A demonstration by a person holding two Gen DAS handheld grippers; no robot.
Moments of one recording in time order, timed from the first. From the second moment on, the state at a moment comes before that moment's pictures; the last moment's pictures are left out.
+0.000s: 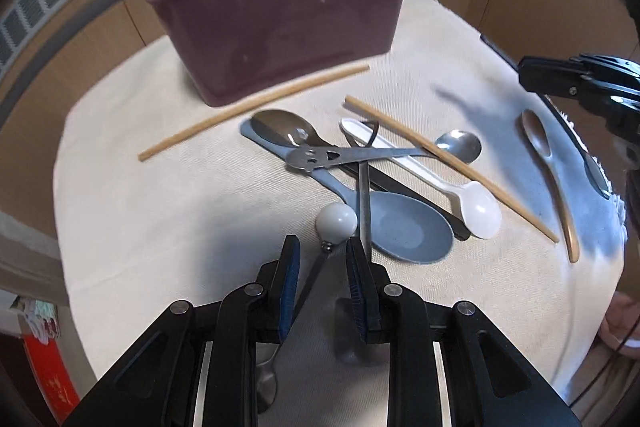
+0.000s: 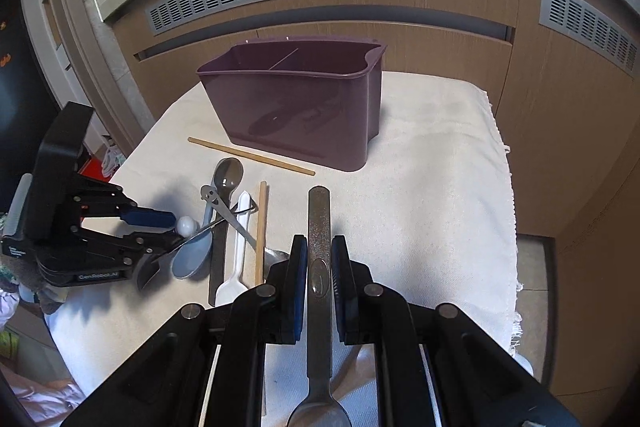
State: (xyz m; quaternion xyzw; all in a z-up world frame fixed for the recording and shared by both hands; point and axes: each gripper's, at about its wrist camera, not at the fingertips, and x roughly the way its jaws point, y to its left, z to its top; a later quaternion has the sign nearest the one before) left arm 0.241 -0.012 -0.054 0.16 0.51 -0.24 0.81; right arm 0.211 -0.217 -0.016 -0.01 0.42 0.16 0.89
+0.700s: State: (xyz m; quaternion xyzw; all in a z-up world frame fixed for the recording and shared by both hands) left arm 0.202 0.028 0.017 -0.03 0.37 -0.19 0.91; right arm 0.179 -0.210 0.006 0.00 0.38 0.13 0.92
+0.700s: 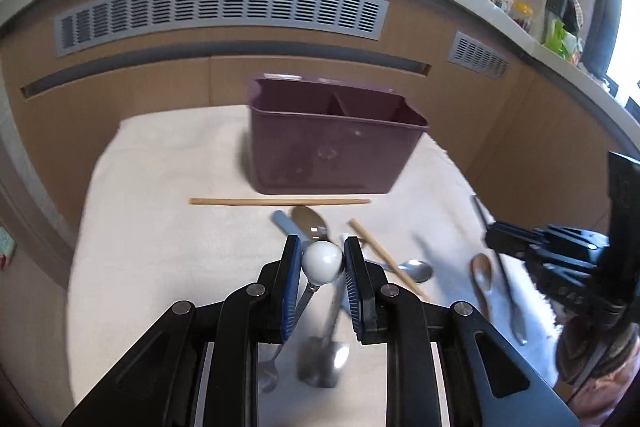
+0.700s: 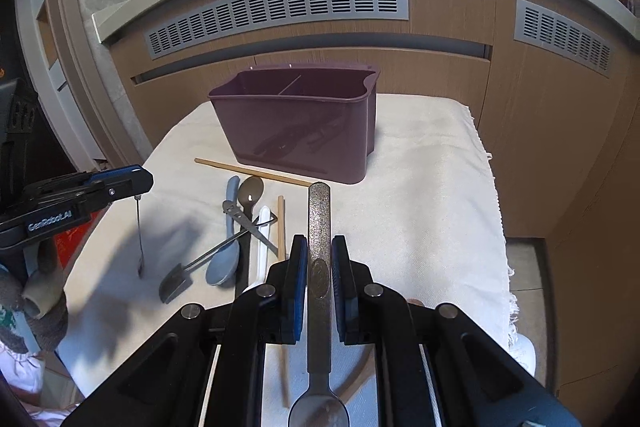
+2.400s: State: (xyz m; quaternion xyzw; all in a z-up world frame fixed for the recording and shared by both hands) left arm 0.209 0.001 0.125 -0.05 0.30 -0.24 0.92; right arm 0.177 -0.213 0.090 0.02 0.28 0.12 0.95
